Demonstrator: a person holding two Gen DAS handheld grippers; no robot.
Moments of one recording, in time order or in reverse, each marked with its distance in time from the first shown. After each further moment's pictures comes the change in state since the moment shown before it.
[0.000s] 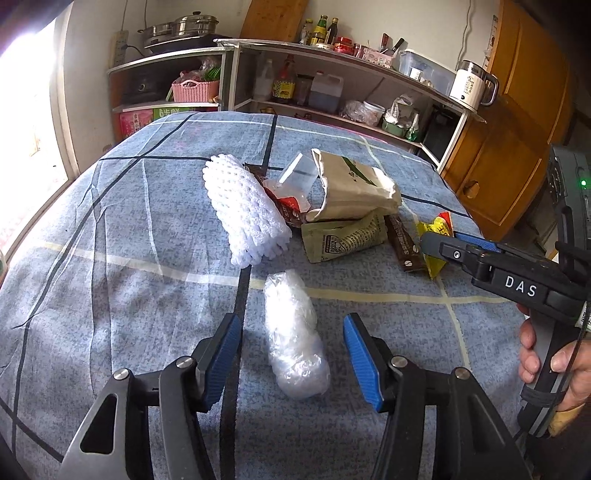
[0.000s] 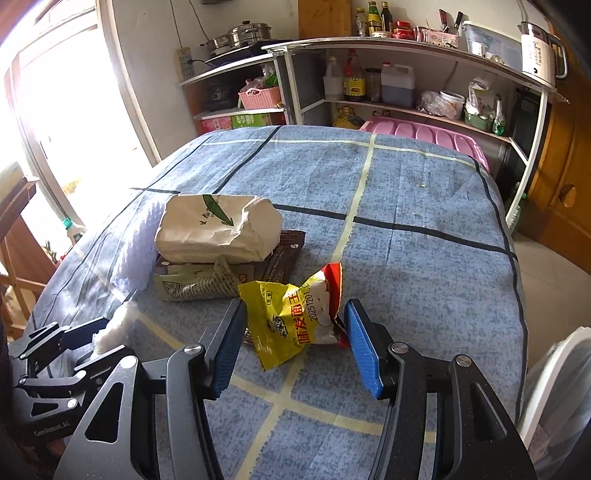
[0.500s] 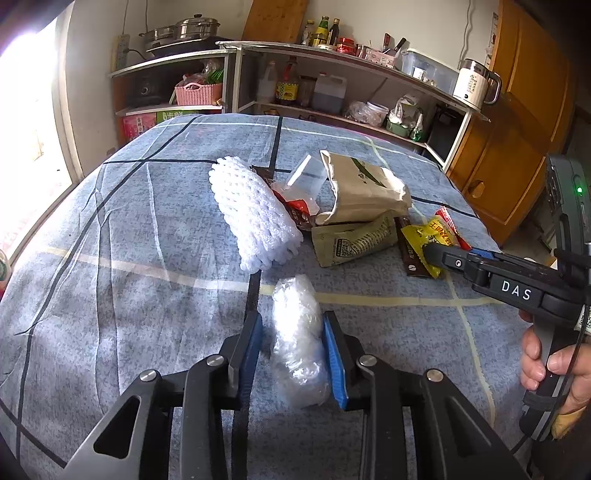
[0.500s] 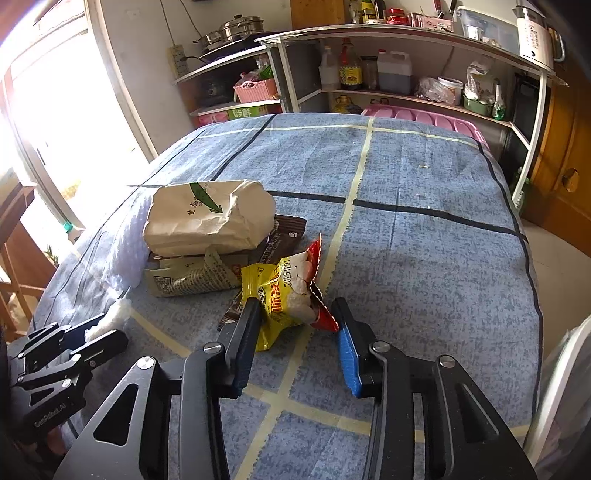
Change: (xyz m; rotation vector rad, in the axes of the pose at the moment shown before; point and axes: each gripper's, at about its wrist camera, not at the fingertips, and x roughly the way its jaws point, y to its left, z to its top) left arm 0.004 0.005 0.004 0.011 -0.009 0.023; right arm 0.009 -0.007 -0.005 0.038 0.028 0.018
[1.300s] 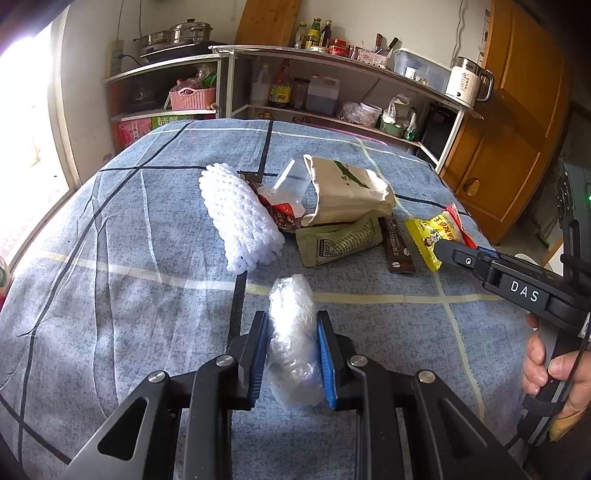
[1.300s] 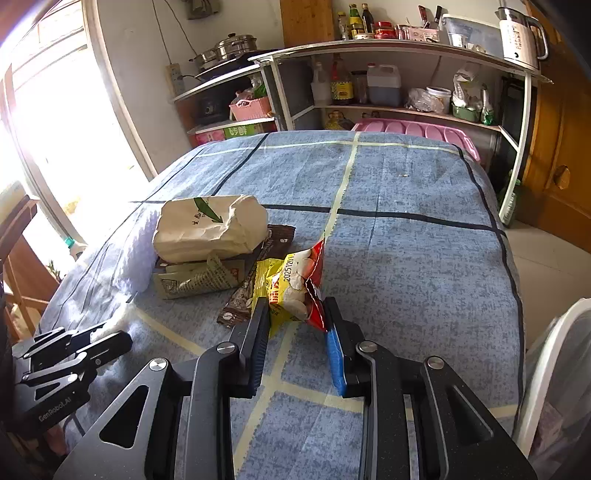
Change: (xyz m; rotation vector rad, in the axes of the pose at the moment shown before) left arm -0.009 -0.011 -0.002 0.024 -0.011 -0.008; right arm -0.029 -0.005 -0.012 0.032 -0.077 -0.004
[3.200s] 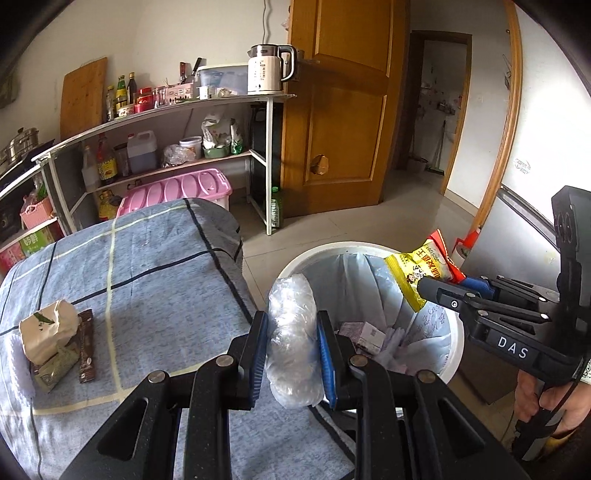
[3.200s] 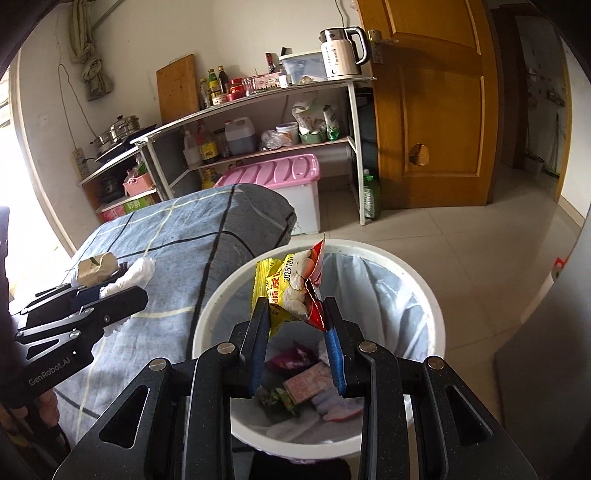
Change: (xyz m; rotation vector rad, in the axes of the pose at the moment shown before) left arm -0.033 -0.290 0.004 0.464 -0.079 -0.346; right arm -0.211 -0.177 -0.097 0.274 -0.180 -0.336
